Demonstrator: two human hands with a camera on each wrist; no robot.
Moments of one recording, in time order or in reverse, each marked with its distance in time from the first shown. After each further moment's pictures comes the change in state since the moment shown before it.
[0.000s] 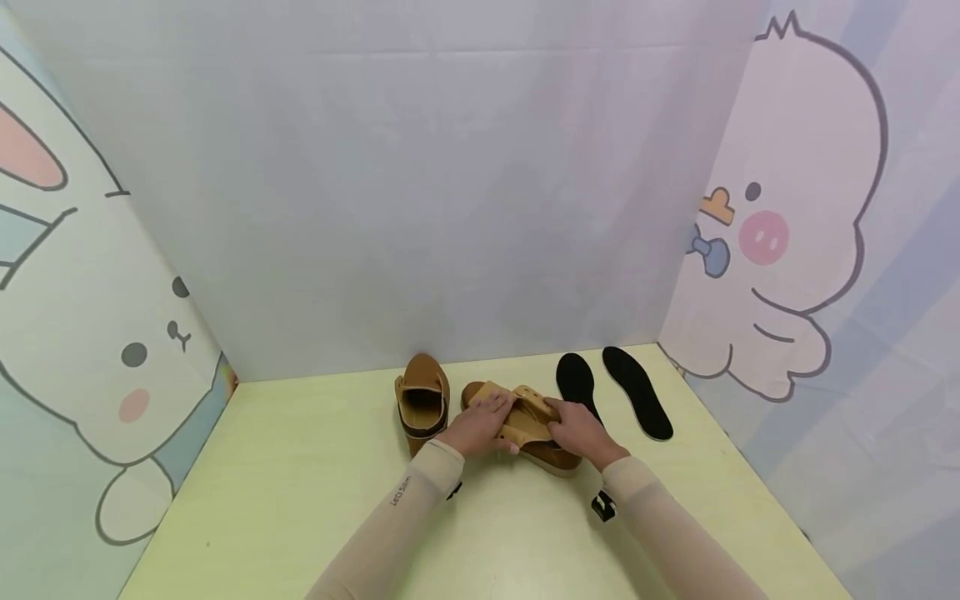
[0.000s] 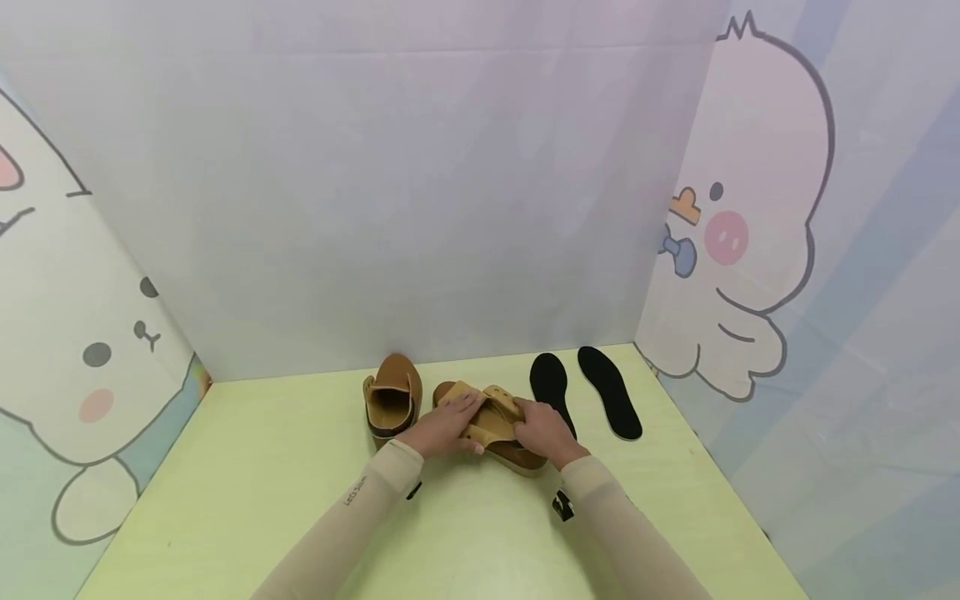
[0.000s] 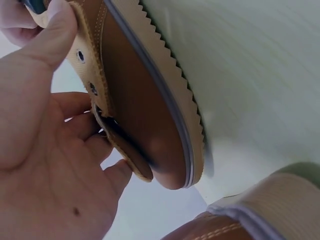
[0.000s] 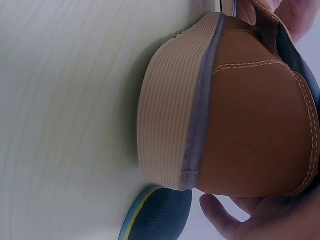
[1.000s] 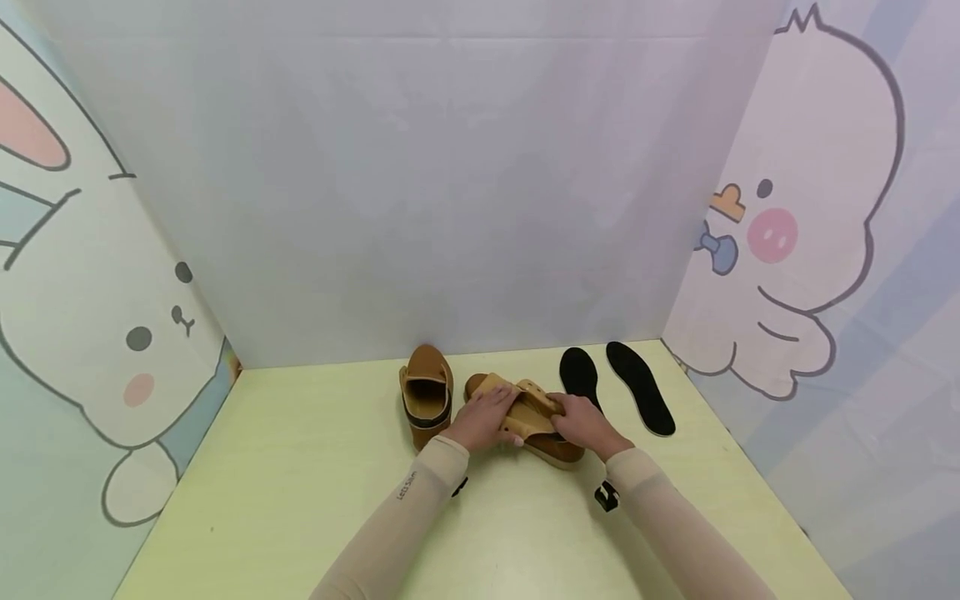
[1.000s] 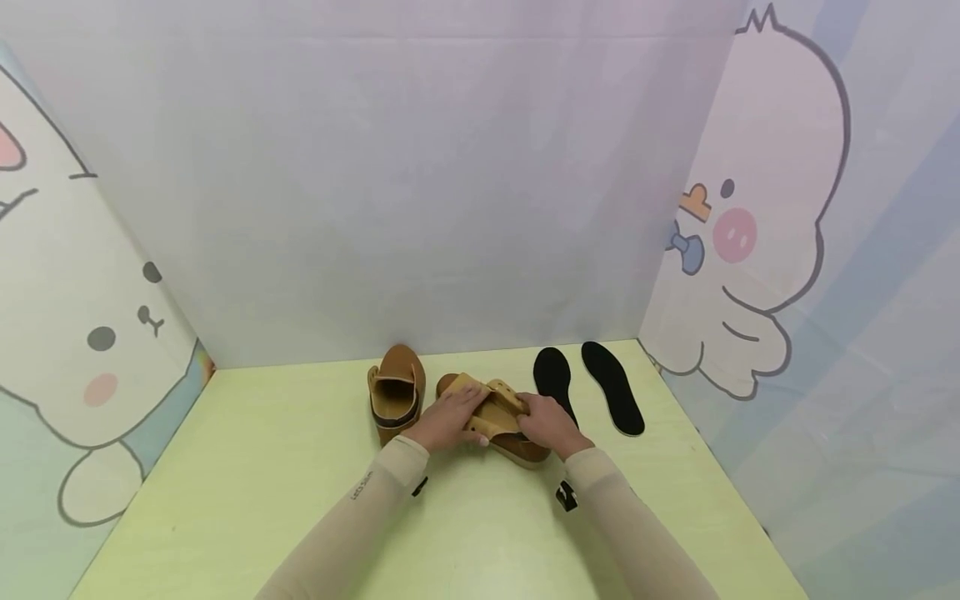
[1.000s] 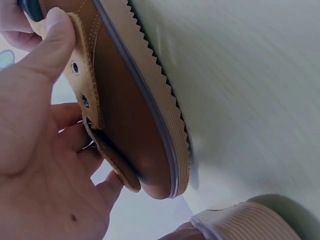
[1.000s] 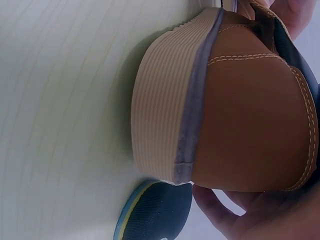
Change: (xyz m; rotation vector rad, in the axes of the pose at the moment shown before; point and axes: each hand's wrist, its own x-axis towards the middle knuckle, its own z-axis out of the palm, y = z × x) left_hand -0.002 0.002 0.004 -0.039 0.072 -0.039; right_hand 0.004 0.003 -0.005 0.025 -0.051 0.004
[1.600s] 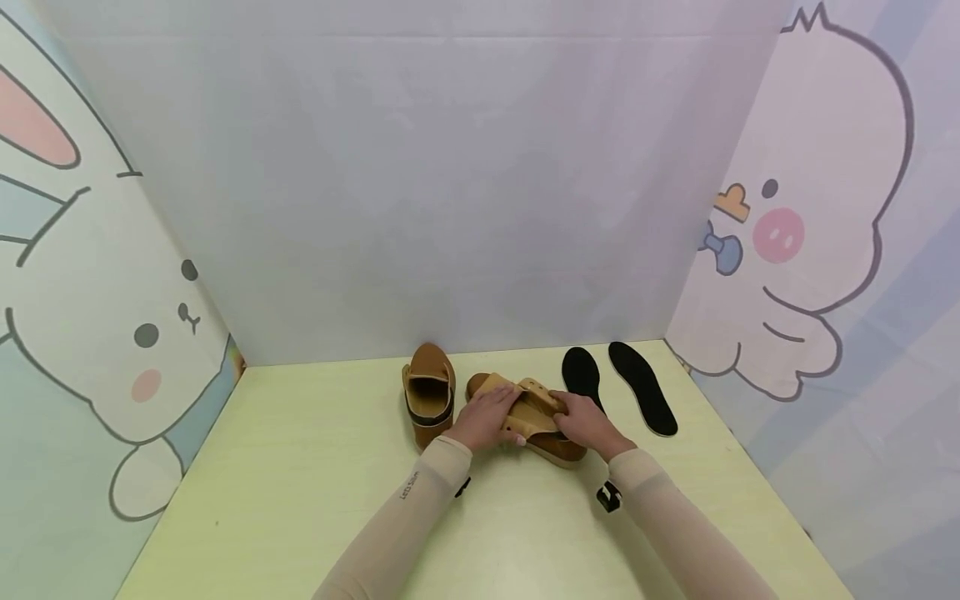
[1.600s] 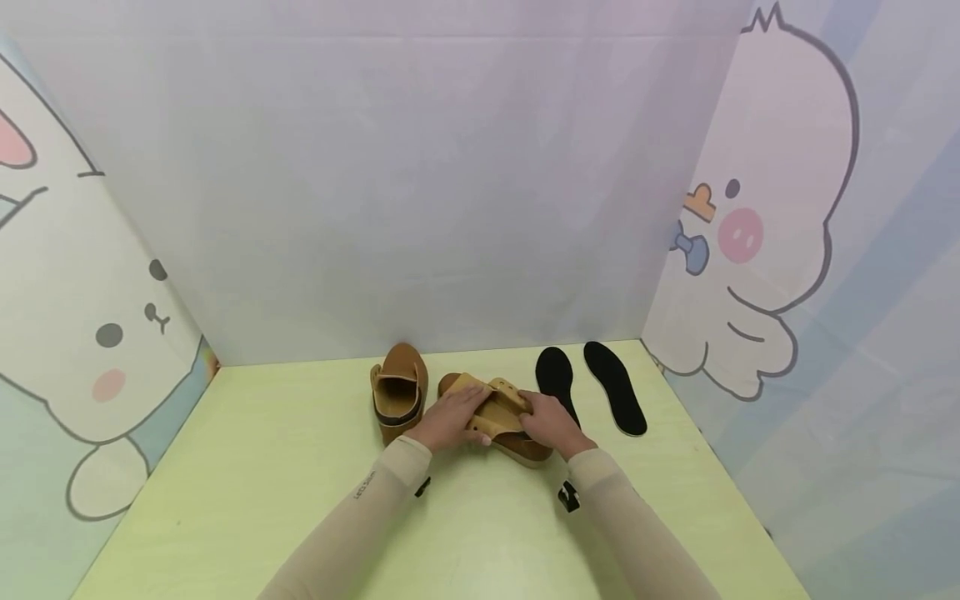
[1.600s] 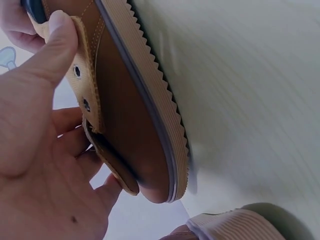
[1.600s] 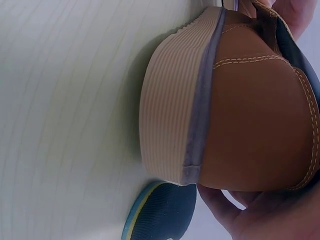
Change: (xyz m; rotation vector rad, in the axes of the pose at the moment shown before) left_hand 0.000 0.003 0.000 -0.019 0.029 -0.024; right_hand 0.001 0.003 0.000 0.020 0.011 -0.011
